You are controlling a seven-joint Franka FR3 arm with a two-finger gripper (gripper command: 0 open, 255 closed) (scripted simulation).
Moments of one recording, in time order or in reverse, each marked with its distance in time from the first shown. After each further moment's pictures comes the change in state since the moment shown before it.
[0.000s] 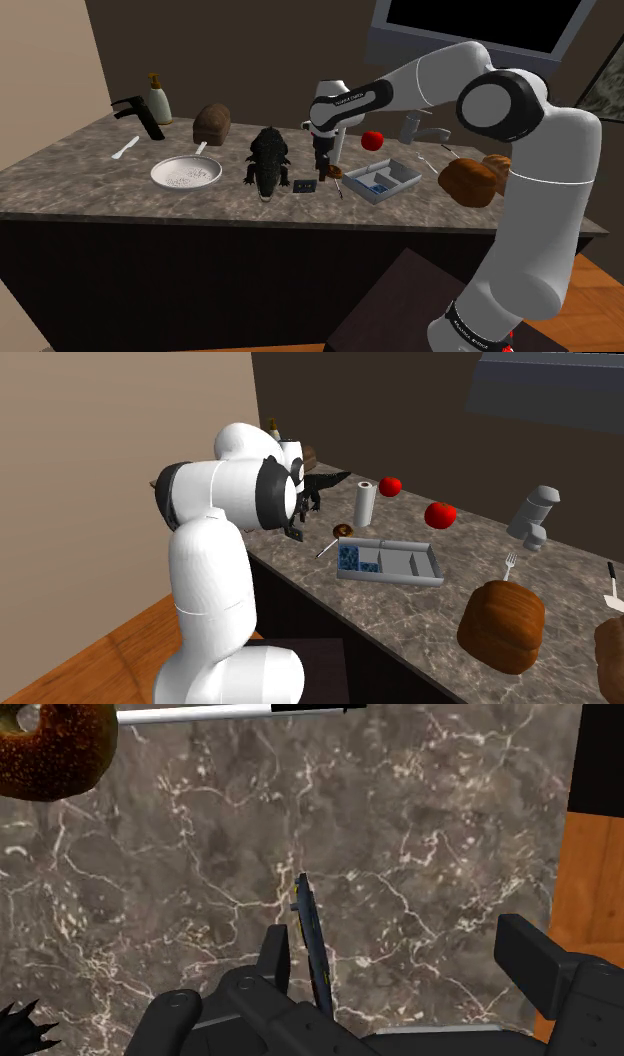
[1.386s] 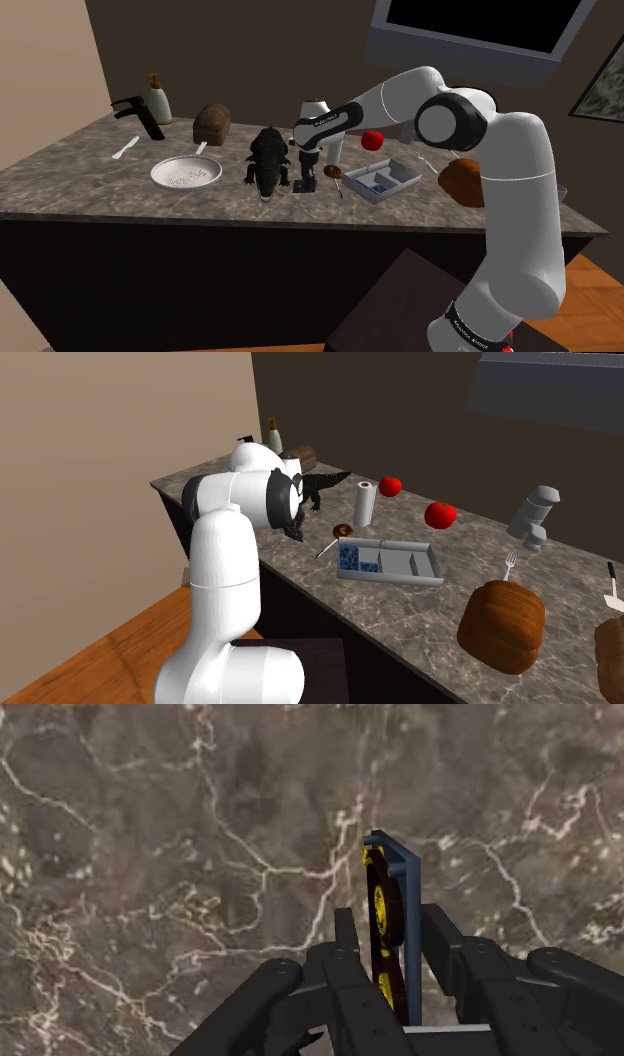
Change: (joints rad) arm -0.018 0.239 0.033 0.158 0.026 0.084 -0.097
